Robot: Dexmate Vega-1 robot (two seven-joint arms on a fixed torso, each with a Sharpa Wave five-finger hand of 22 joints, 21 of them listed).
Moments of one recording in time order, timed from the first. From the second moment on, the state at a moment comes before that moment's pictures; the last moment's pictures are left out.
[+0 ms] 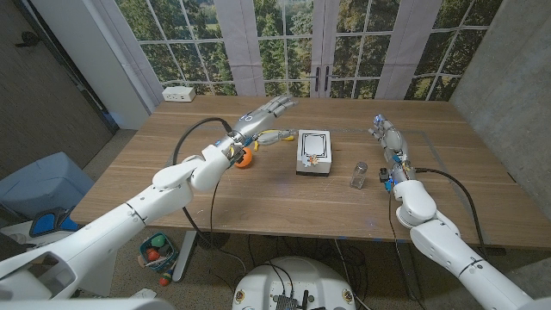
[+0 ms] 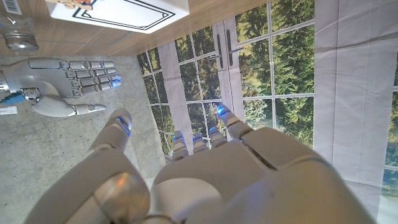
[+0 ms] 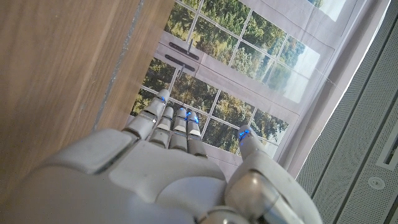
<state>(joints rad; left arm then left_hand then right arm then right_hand) 0.83 0.79 0.59 -1.83 0.69 -0.18 0.29 0.26 0.03 0.59 -0.19 0.18 0.02 -0.17 0.21 0.17 -0.12 -0.11 0.19 0.17 -0.12 -0.04 0.18 0.17 0.07 -0.03 0.26 0.18 -1.19 -0.56 -0.26 -1.66 0.39 0.38 -0.35 0.21 0.15 0.47 -0.05 0.18 0.23 0.08 0.20 0.18 0.21 0.04 0.21 0.20 0.09 0.01 0.22 0.38 0.34 0.00 0.21 0.17</state>
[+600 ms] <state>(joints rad) 0.85 0.79 0.63 -1.86 0.85 -0.13 0.37 0.49 -0.07 0.59 -0.19 0.18 0.24 -0.17 0.28 0.17 0.03 -0.13 0.21 0.17 0.04 -0.03 0.19 0.17 0.24 -0.01 0.27 0.18 -1.24 -0.56 -0.23 -1.68 0.39 0.40 -0.36 0.21 0.15 0.47 -0.05 0.18 0.23 0.08 0.20 0.18 0.21 0.04 0.21 0.20 0.09 0.01 0.22 0.38 0.34 0.00 0.21 0.17</state>
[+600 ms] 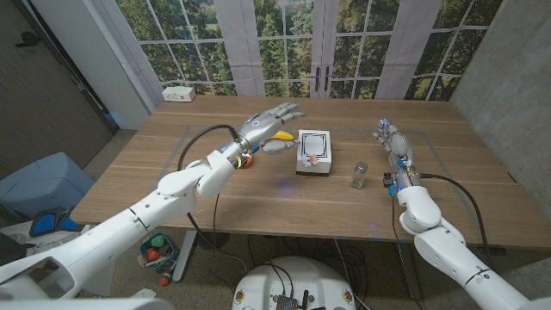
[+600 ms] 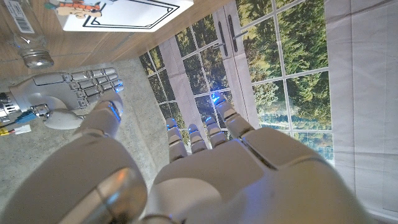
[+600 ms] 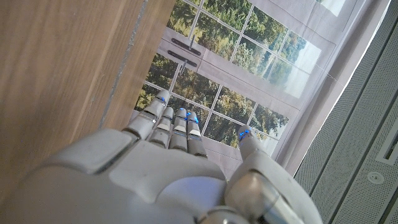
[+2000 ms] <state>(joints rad) 0.85 0.74 0.75 -1.81 1.13 0.05 0.55 0.77 -0.18 0.48 -0.19 0.19 0.79 -0.18 0.48 0.21 0.20 -0.18 0.21 0.18 0.07 -0.04 0.18 0.17 0.28 0.02 0.22 0.18 -1.28 -0.55 -0.20 -1.66 0.46 0.45 -0.31 0.21 0.15 0.47 -0.04 0.18 0.24 0.09 0.20 0.18 0.22 0.05 0.21 0.20 0.10 0.01 0.23 0.38 0.35 0.01 0.21 0.17</state>
